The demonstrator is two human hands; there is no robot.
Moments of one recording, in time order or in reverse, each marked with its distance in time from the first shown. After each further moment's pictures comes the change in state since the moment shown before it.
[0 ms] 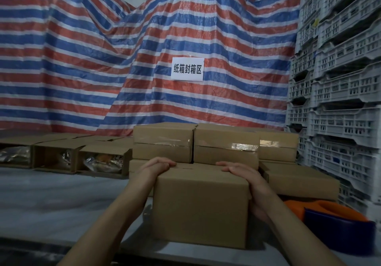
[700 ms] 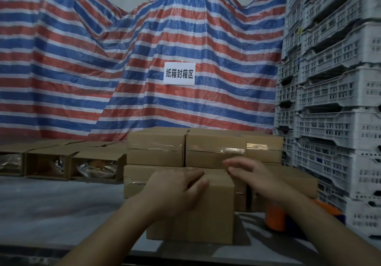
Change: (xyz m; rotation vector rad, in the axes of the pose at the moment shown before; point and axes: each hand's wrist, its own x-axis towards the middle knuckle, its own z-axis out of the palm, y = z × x) left_hand -0.030 0.045 0.044 1.200 -0.314 0.533; right_hand -0.022 -0.048 -0.023 -0.736 -0.010 -0.086
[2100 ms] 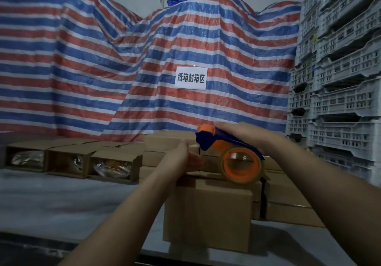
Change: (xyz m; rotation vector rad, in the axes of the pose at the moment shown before) left_hand 0.018 -0.005 -0.036 -1.254 0.200 -0.690; right_hand 0.081 -0.110 -0.009 -0.169 -0.063 0.102
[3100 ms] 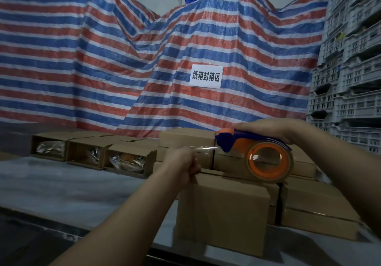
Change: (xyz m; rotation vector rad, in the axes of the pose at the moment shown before) left_hand 0.024 -0.011 -0.013 -0.327 0.194 -0.137; right_hand 0.024 -0.005 -0.020 -0.183 -0.263 0.171
